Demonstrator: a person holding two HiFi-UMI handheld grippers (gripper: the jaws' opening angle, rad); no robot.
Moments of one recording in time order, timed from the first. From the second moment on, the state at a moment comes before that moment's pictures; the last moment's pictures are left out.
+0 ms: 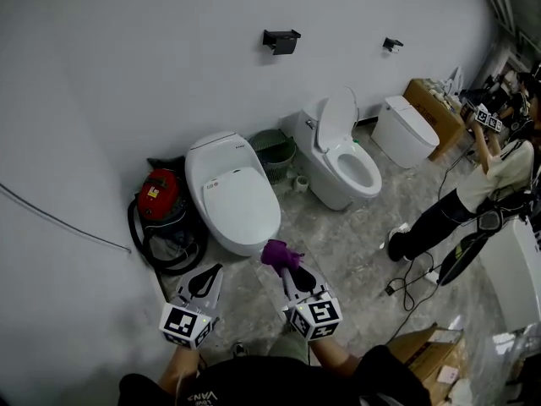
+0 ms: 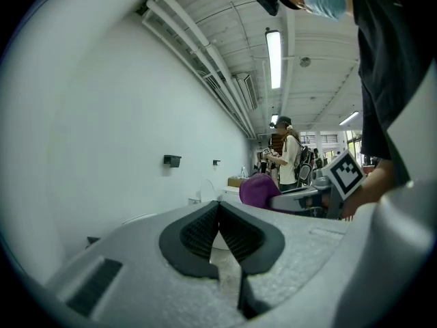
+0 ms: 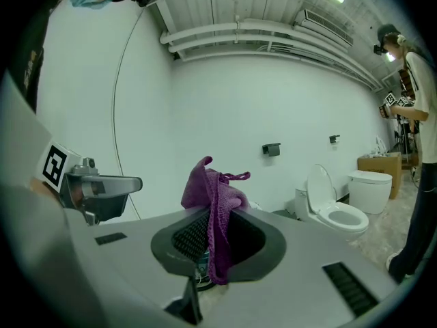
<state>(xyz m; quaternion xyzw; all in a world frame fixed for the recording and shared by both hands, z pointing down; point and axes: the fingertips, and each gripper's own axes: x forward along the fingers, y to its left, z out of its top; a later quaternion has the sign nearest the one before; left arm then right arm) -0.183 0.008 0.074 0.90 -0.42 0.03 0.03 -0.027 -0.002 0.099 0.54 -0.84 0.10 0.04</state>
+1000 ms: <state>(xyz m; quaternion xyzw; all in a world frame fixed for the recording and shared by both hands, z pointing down) -0.189 0.038 0.063 0.91 -0.41 0.04 0.01 -0.027 0.029 0.093 0.55 -0.83 0.08 0.06</state>
